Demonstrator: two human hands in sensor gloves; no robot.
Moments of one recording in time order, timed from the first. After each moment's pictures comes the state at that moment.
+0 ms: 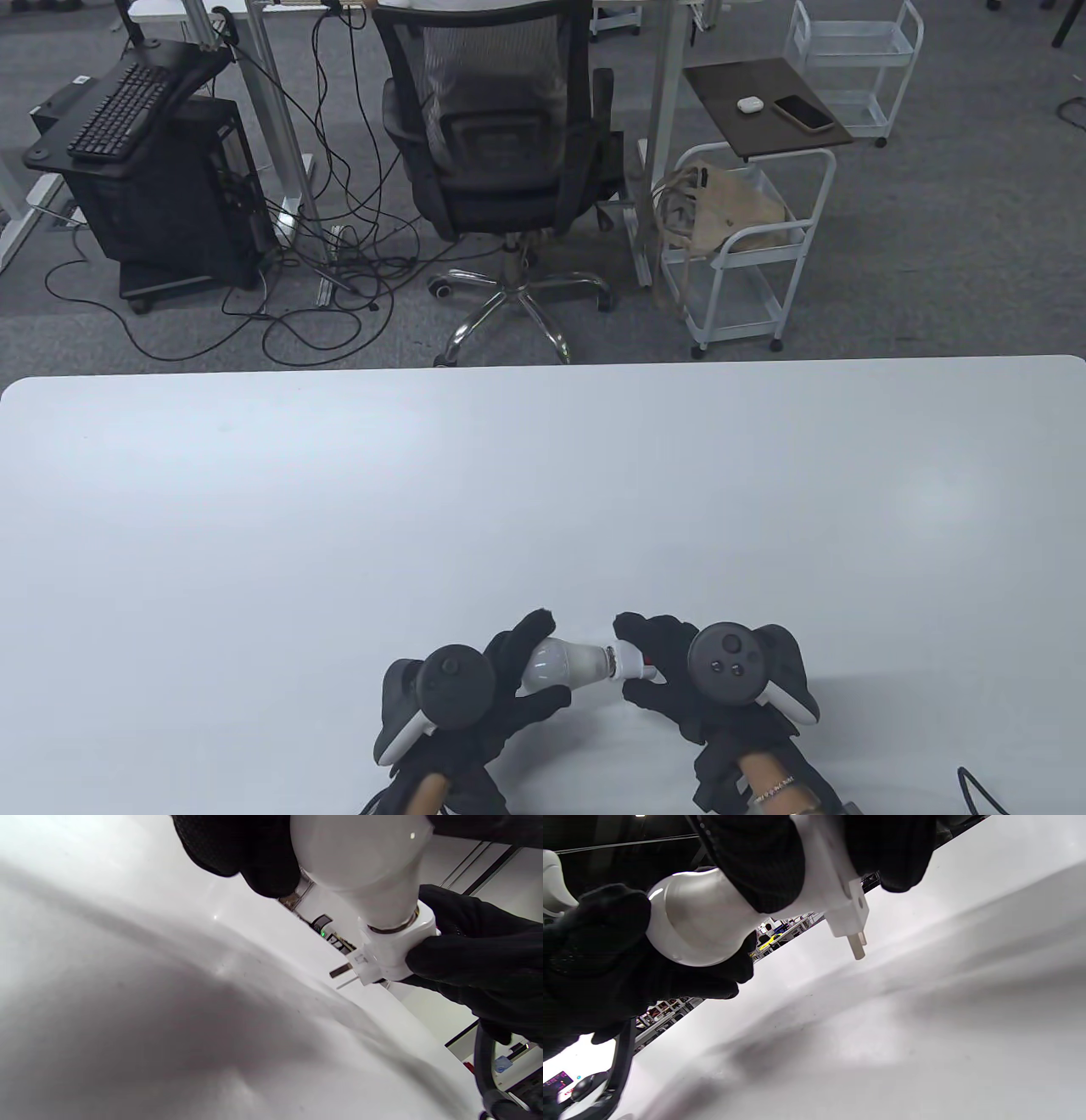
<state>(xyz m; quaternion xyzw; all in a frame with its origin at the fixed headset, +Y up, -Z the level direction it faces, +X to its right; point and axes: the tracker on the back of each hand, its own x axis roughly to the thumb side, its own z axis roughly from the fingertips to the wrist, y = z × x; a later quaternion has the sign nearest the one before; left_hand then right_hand) -0.125 -0.748 -0.270 -0.13 -0.19 0.32 0.92 0.137 -0.739 -0.282 0.21 0.08 0.93 0.30</state>
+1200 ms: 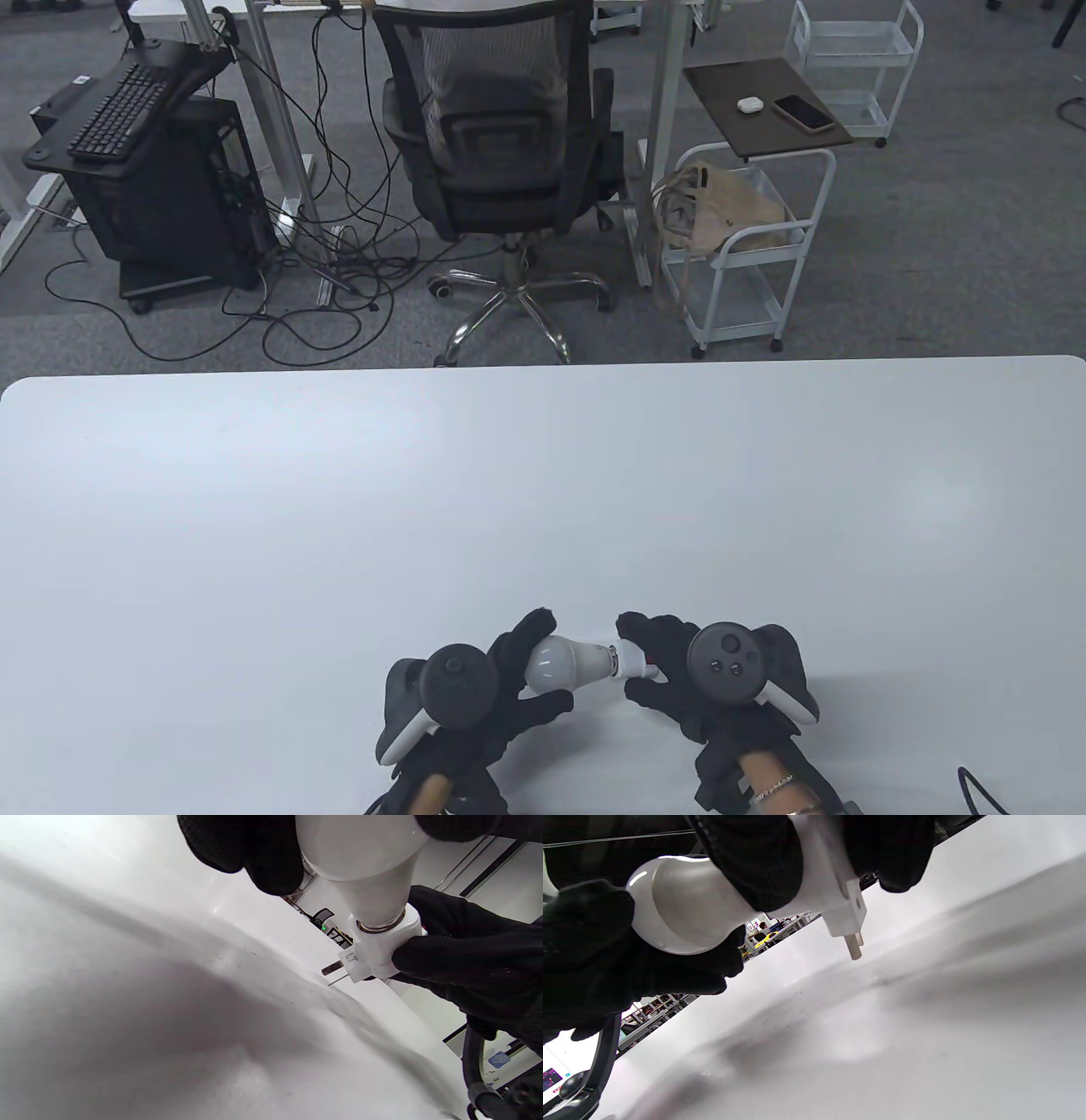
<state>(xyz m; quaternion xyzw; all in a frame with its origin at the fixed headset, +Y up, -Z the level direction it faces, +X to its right) -0.123 -0.746 -0.269 -0.13 -0.20 0.32 0.92 0.138 -0.740 -0.283 0.21 0.08 0.93 0.30</state>
